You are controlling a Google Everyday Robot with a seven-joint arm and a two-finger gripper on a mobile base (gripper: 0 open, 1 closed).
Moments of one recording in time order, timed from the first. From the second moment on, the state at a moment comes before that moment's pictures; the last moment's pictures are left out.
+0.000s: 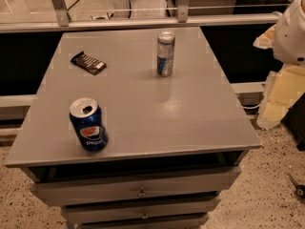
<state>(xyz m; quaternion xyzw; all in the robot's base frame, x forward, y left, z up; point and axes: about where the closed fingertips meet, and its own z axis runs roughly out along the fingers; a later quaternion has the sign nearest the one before) 0.438 -0.217 0.977 -0.60 0.78 -0.03 0.16</state>
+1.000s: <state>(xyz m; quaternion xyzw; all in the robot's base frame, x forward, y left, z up) 0.494 -0.106 0.936 -0.65 0.73 0.04 0.22</state>
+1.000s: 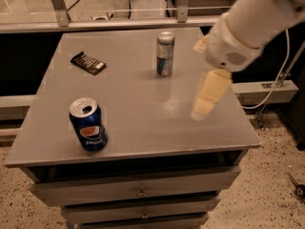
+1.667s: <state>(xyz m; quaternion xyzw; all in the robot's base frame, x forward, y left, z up) 0.525 -0.048 0.919 -0.65 0.71 0.08 0.25</state>
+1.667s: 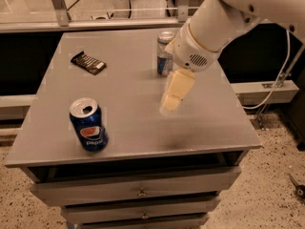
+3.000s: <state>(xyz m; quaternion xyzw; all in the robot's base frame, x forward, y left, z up) 0.646 0.100 0.908 -0.58 0.70 0.18 0.38</state>
